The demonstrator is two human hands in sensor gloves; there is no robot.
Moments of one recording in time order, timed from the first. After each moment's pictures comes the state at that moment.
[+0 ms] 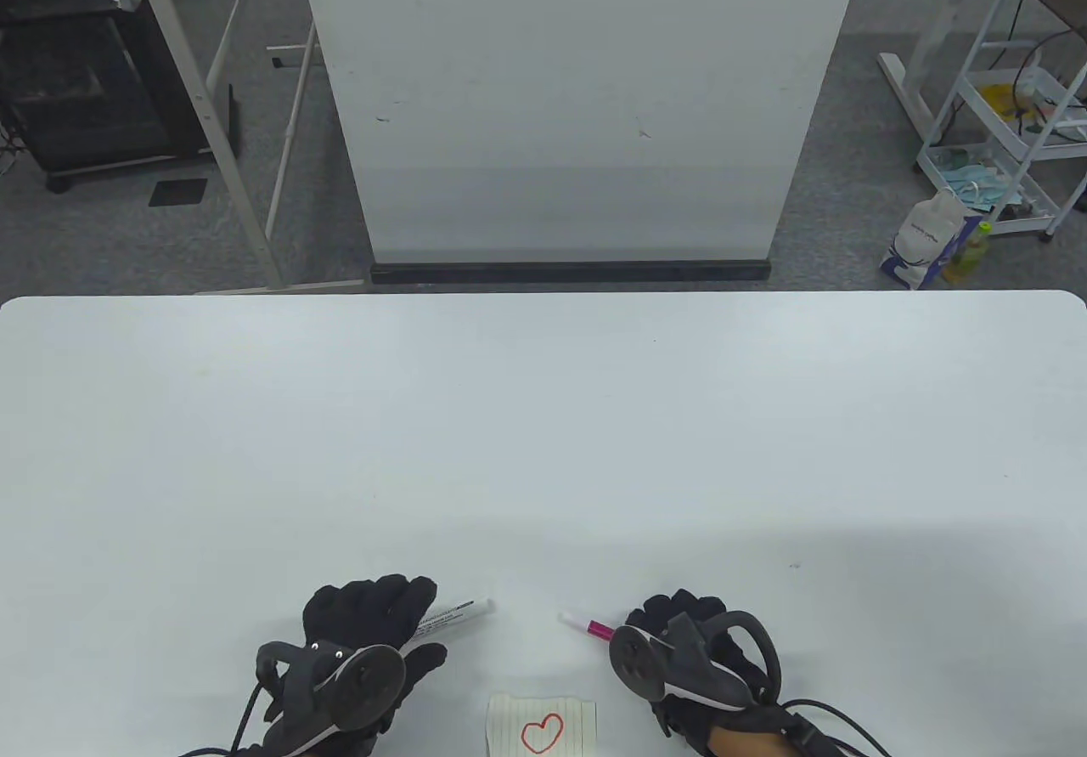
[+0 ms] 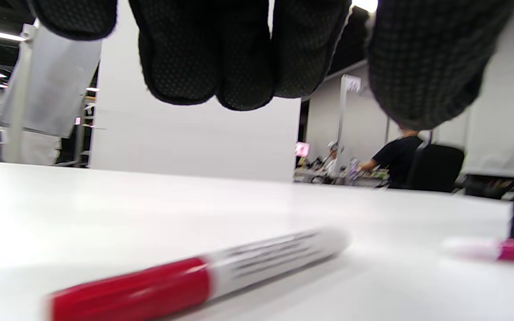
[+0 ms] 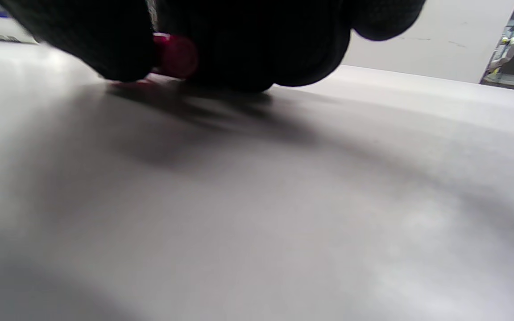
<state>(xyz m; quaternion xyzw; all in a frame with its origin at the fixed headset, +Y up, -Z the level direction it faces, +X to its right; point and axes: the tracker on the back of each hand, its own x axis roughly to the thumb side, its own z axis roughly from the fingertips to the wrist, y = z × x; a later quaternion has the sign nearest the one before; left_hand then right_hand) -0.212 -0.709 -0.213 0.12 -0.17 0.09 0.97 0.098 -0.765 -0.239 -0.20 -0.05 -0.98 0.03</state>
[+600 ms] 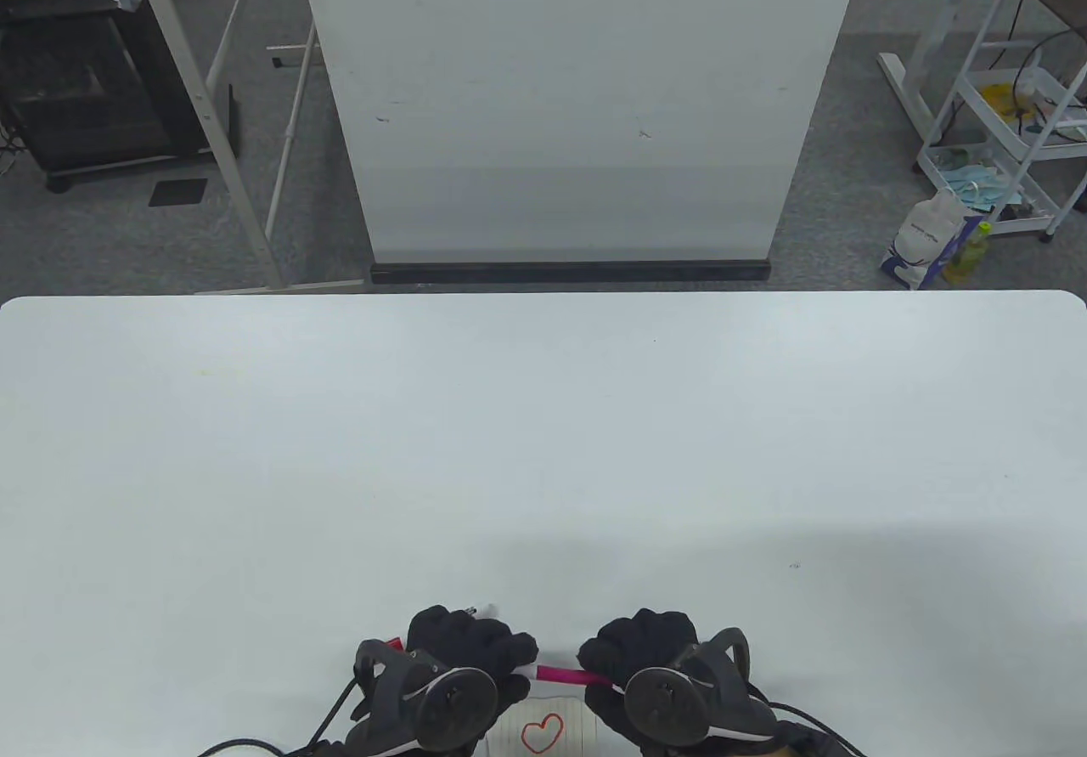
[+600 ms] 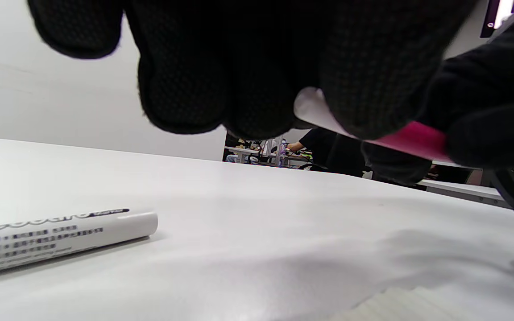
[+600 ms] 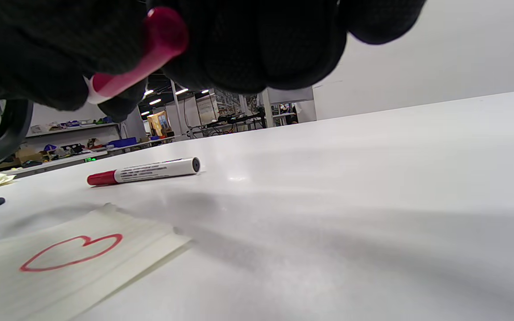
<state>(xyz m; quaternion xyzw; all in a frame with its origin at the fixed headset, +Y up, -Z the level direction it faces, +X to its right) -0.136 -0.710 -0.200 0.07 -0.28 0.10 0.95 0.088 -0.730 -0.204 -0.33 0.02 -0.93 -0.14</state>
